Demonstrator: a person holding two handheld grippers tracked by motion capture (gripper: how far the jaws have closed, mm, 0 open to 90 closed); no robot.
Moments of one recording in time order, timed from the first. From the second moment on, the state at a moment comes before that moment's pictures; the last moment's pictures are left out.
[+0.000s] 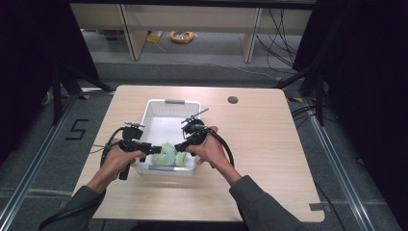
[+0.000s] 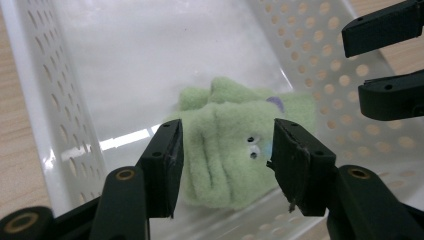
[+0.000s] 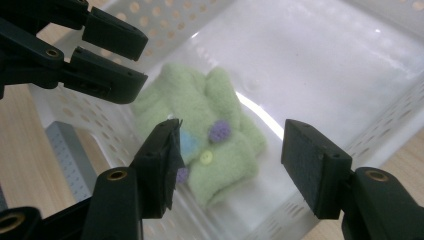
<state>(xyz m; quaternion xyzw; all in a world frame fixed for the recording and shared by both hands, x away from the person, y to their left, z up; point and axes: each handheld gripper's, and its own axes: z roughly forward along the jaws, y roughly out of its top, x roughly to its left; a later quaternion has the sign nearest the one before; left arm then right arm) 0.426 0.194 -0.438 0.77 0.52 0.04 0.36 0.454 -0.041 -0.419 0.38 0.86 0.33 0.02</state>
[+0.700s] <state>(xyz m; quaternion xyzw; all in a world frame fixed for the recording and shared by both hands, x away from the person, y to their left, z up) 0.383 0.174 -0.415 0.78 0.47 0.05 0.41 0.427 -0.100 -0.393 0.37 0.84 0.39 0.03</state>
